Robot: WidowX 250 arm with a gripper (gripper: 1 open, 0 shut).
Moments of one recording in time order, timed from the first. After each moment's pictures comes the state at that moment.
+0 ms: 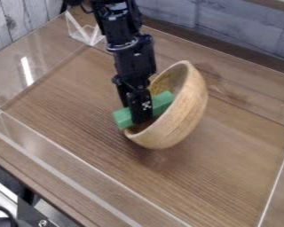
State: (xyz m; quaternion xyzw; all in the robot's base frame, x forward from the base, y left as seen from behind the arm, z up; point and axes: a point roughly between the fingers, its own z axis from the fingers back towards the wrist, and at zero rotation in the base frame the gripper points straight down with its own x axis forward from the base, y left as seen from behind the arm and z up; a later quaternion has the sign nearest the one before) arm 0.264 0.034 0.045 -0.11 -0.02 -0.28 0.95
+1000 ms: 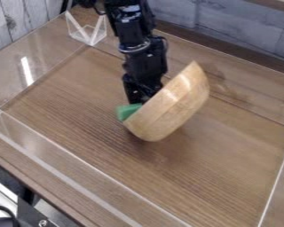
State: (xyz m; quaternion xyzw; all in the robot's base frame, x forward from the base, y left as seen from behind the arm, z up) arm 0.273 0.020 0.043 -0.11 -0.02 -0.23 0.97
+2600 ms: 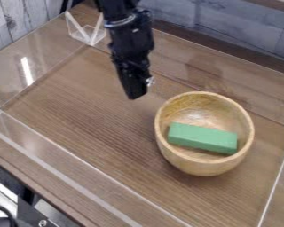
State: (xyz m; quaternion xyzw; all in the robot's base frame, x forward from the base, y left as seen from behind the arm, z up) arm 0.275 0.039 0.075 -0.12 -0.02 -0.21 0.97
